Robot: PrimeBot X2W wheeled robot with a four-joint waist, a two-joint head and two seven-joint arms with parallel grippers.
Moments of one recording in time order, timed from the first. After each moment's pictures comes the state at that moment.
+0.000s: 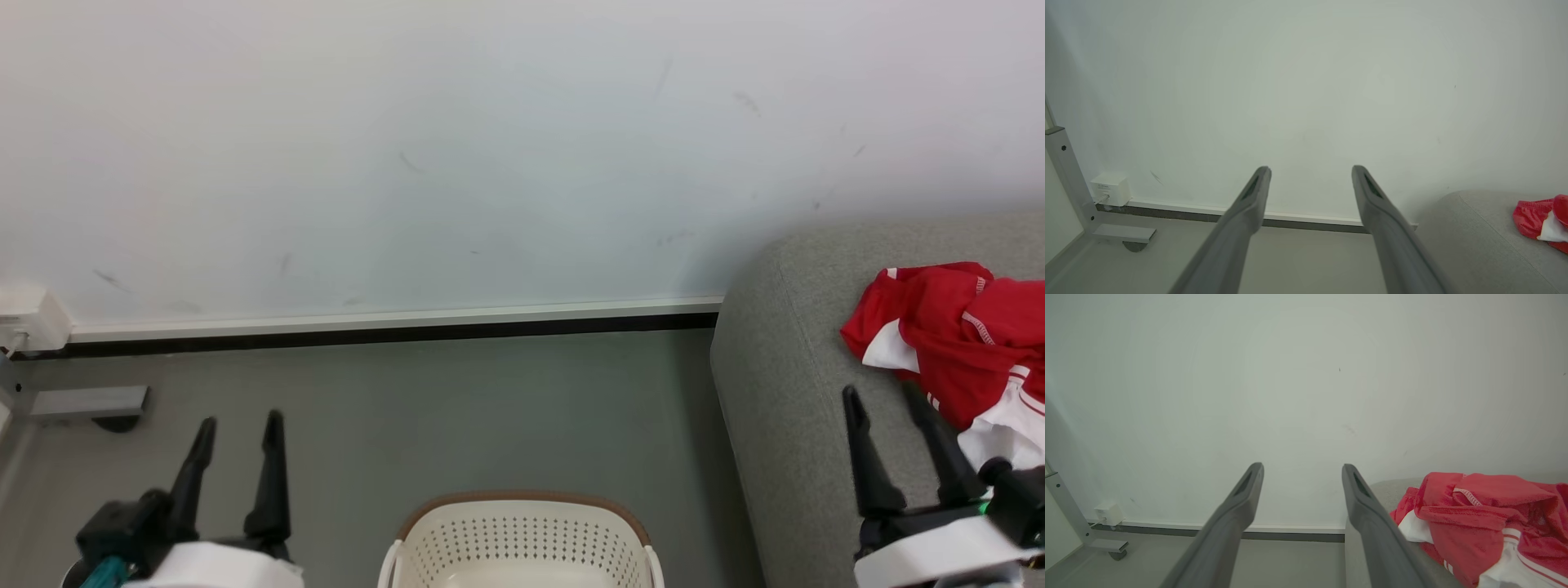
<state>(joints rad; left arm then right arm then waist) -0.08 0.31 -0.21 0.09 -0.48 0.16 -0.26 -0.19 -0.23 0.18 0.26 0.46 0.13 -0.26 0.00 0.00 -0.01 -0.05</state>
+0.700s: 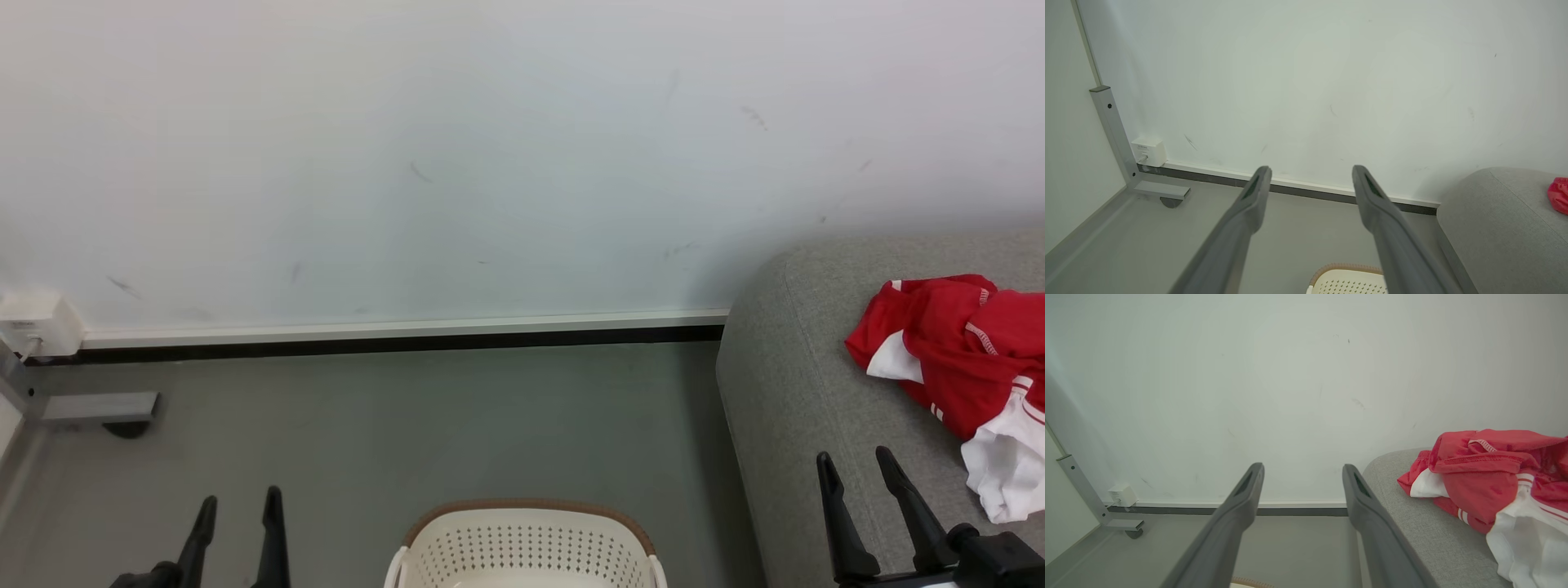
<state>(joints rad) 0.05 0.12 0.02 0.19 -0.27 0.00 -0.26 -0.03 -0.12 0.13 0.22 0.36 0.13 -0.26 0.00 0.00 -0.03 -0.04</state>
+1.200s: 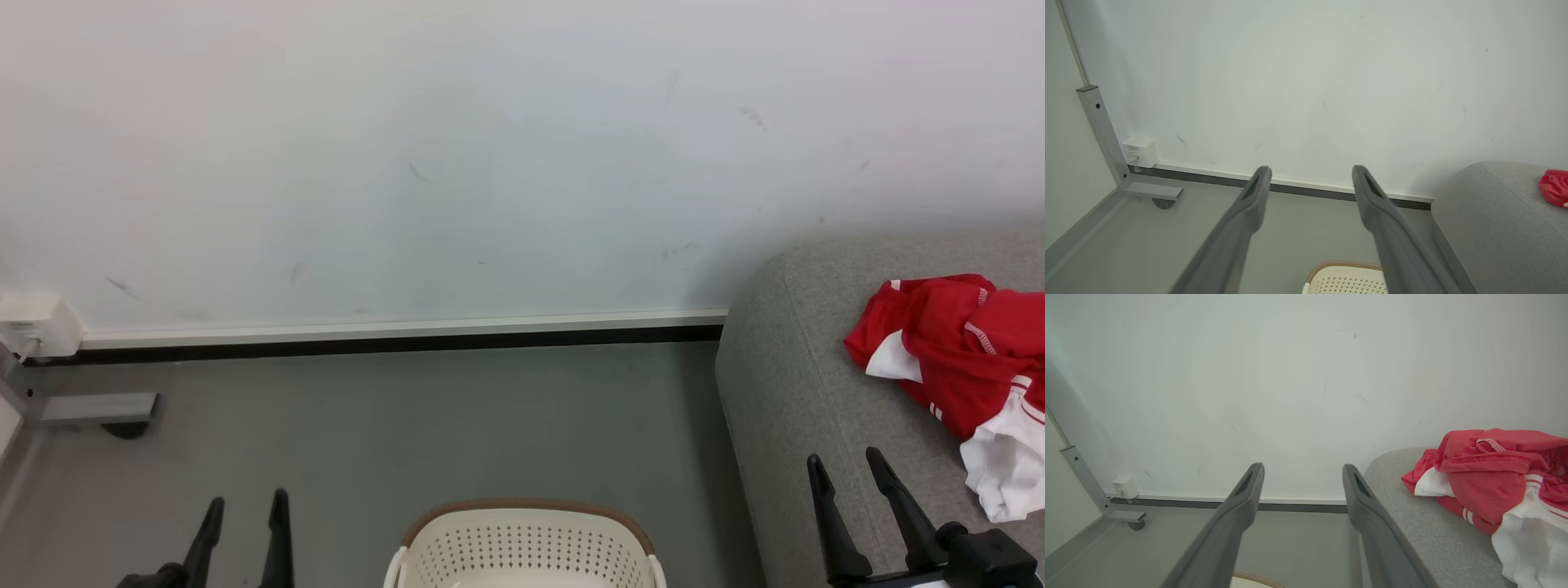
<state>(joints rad) 0.04 0.07 0.07 0.21 -0.20 -0.07 -0.26 -0.05 -0.13 0.16 0.24 0.35 0.13 -0.26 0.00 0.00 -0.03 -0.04</state>
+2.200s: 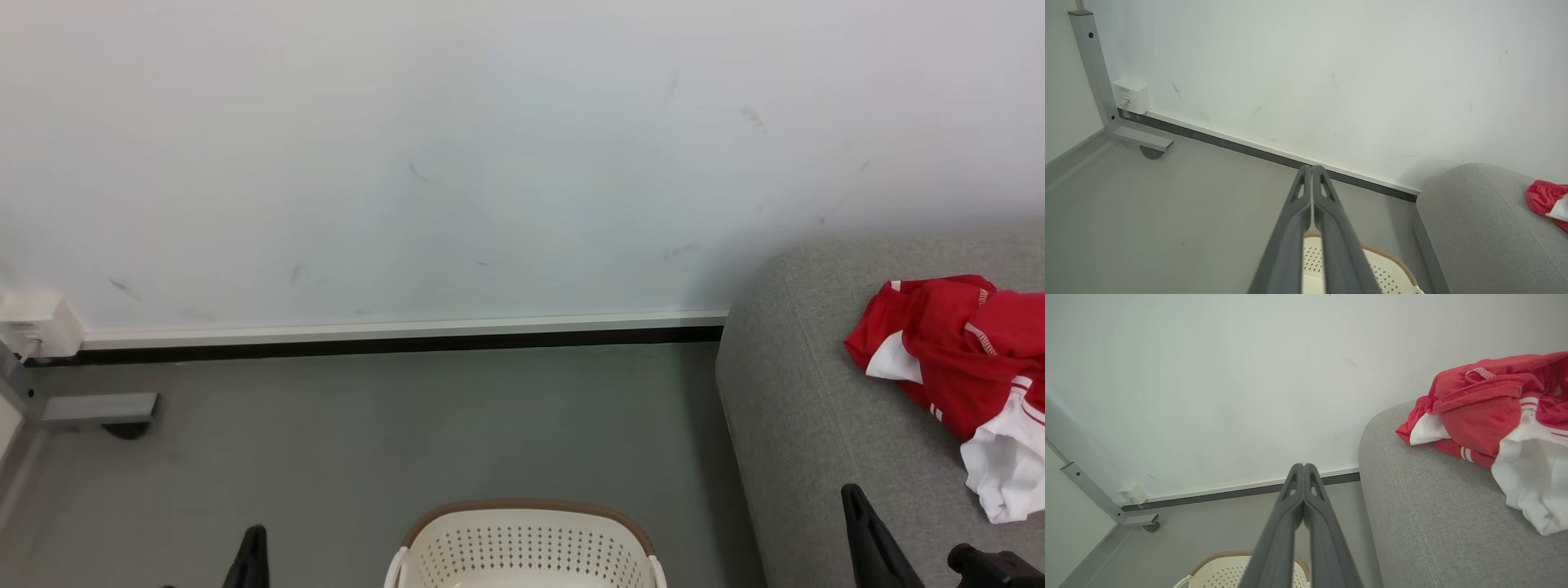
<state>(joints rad) 0.05 0.04 0.10 0.29 -0.32 -0.10 -0.22 -0.02 -0.12 0.15 0.29 0.49 0.13 -0.23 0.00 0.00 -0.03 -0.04</state>
